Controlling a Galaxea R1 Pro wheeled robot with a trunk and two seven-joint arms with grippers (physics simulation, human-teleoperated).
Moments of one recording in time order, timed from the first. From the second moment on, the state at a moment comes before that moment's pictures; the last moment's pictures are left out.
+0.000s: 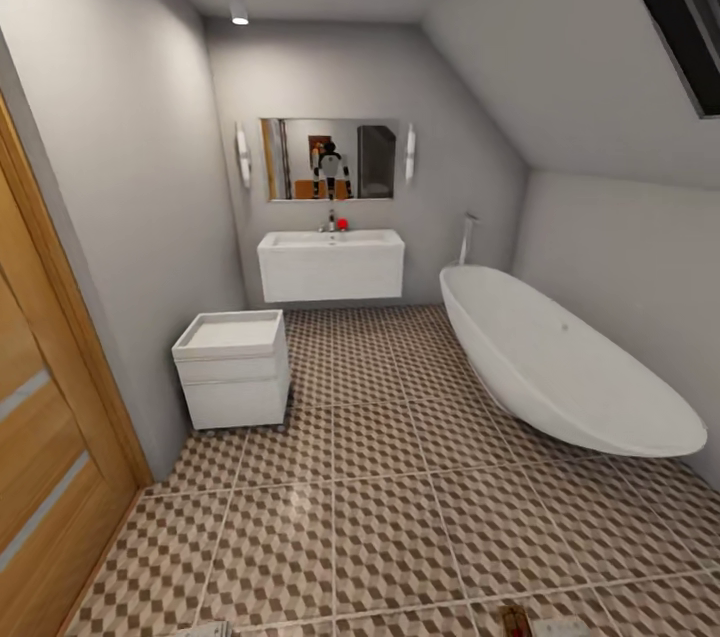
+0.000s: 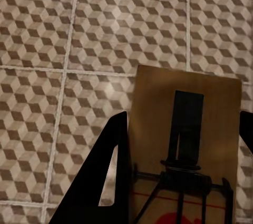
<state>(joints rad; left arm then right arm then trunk) -0.43 0.03 -0.40 0.07 0.55 -0.35 0.00 -0.45 -0.09 0.18 0.07 -0.09 -0.31 -0.07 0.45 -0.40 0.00</state>
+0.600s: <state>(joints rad) -0.43 0.03 -0.40 0.07 0.55 -0.35 0.00 -0.45 -0.09 0.18 0.07 -0.09 -0.31 -0.07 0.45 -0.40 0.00</state>
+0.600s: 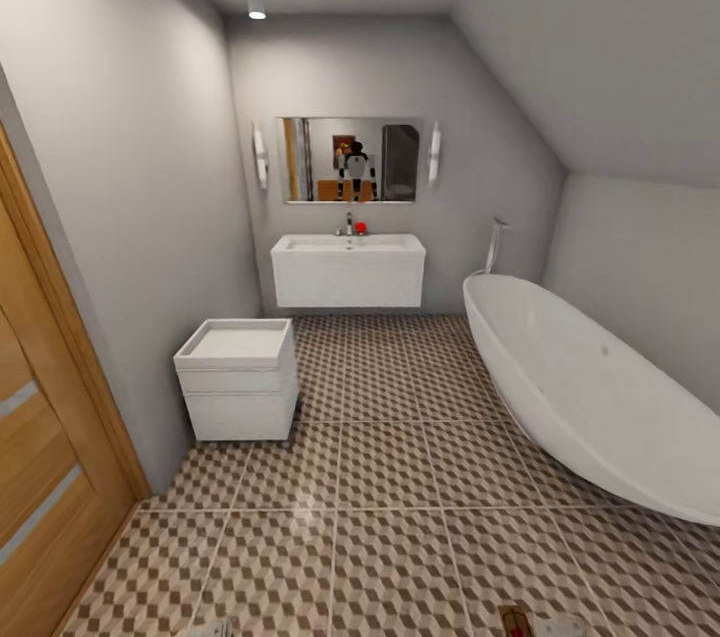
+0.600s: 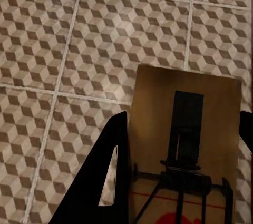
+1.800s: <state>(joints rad) -0.43 0.03 -0.40 0.07 0.55 -0.35 0.00 -0.45 -0.09 0.19 0.07 -0.08 -0.31 -0.07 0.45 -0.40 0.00</state>
